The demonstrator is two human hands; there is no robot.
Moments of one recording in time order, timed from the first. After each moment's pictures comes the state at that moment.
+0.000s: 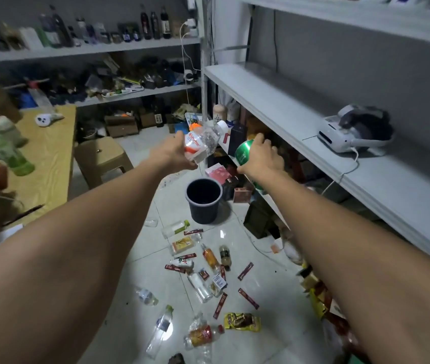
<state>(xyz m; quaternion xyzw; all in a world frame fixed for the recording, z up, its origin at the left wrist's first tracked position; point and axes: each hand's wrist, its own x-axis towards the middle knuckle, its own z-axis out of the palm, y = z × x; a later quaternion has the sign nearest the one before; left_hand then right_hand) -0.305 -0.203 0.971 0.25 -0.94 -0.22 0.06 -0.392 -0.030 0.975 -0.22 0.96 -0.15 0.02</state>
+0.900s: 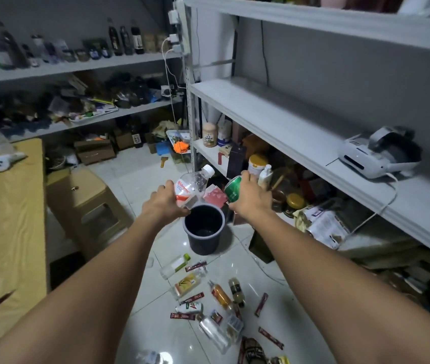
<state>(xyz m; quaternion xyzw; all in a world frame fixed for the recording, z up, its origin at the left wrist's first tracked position) -0.379 -0.385 0.886 0.26 -0.93 -0.24 -0.02 -0.460 -0.205 0.907 -0.17 0.98 -0.12 0.04</state>
